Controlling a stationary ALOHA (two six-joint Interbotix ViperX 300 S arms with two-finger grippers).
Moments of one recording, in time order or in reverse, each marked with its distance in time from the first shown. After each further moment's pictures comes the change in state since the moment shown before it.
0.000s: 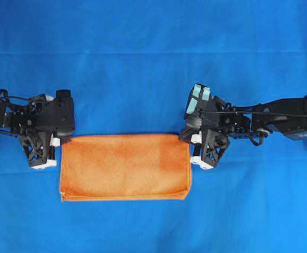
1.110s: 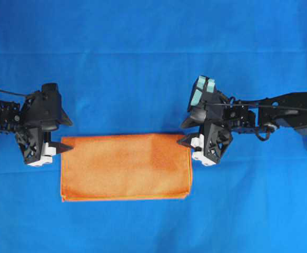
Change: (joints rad) left arm 0.021 -0.064 0.092 -0.002 -0.227 0.009; right arm -0.023 -0.051 0.008 0.000 -0.005 0.003
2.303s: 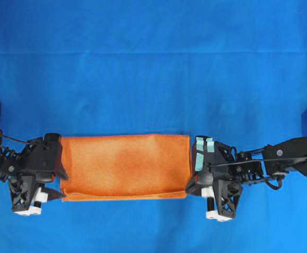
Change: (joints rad) left arm -0.394 0.067 -0.080 -0.002 -0.018 -0.278; right arm 0.311 0.018 -0.041 0.075 0.015 0.040
